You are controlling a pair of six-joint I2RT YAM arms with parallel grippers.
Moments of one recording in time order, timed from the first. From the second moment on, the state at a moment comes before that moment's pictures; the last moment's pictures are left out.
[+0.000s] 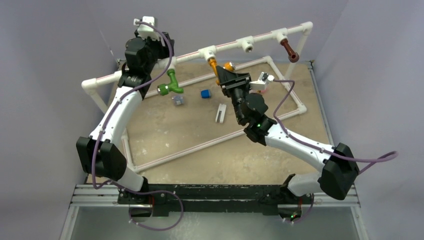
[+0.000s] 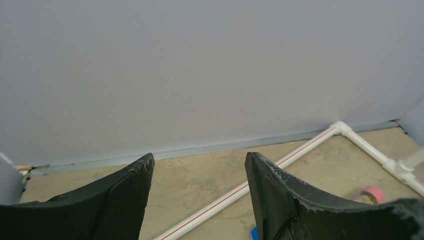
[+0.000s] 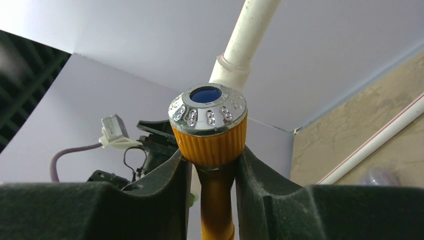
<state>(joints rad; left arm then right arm) -0.21 1.53 1.49 0.04 -0.02 -0.07 0.84 1.37 1.02 0.63 0.63 1.11</state>
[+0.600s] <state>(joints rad) -0.21 1.54 1.51 -0.01 0.13 -0.07 0.70 1.30 0.95 0.55 0.31 1.57</state>
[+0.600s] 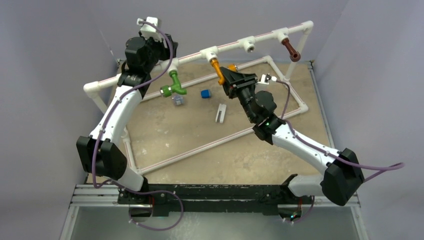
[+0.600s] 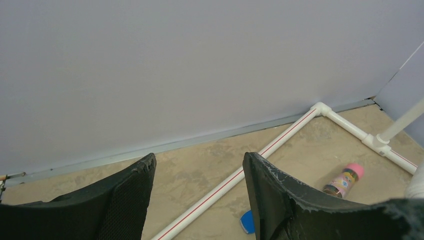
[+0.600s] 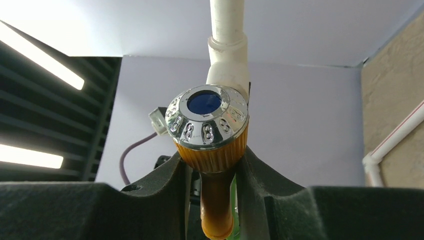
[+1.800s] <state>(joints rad) -0.22 1.53 1.51 -0.07 0.18 -0.04 0.65 0.82 0.67 0.50 0.18 0.67</state>
